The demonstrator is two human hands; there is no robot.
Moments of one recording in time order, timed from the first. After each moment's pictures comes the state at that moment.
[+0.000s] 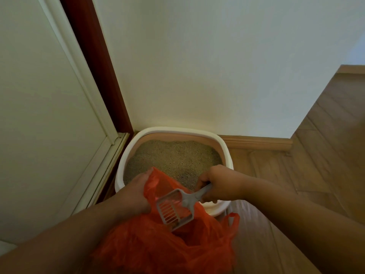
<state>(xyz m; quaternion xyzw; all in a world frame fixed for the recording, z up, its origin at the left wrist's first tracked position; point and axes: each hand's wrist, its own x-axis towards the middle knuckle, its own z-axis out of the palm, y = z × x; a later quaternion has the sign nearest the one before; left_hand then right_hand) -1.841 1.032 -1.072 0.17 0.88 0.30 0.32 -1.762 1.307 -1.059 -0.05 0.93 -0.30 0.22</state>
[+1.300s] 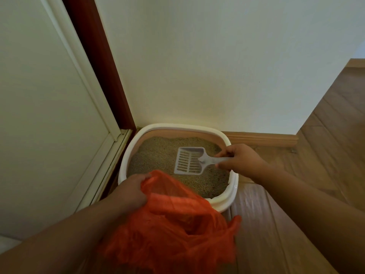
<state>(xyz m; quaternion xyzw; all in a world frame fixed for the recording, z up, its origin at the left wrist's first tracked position) -1.849 1.021 -1.085 0.12 0.91 0.29 0.26 -1.777 1.354 -1.069 0.18 0.87 -0.47 0.04</state>
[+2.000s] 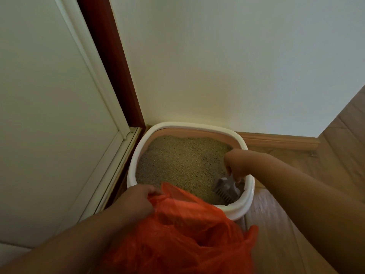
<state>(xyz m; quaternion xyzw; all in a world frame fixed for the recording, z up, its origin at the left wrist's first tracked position) -1.857 1.006 -1.100 0.12 0.91 0.26 0.30 -1.864 1.347 -1.108 0.00 0.94 0.07 0.32</state>
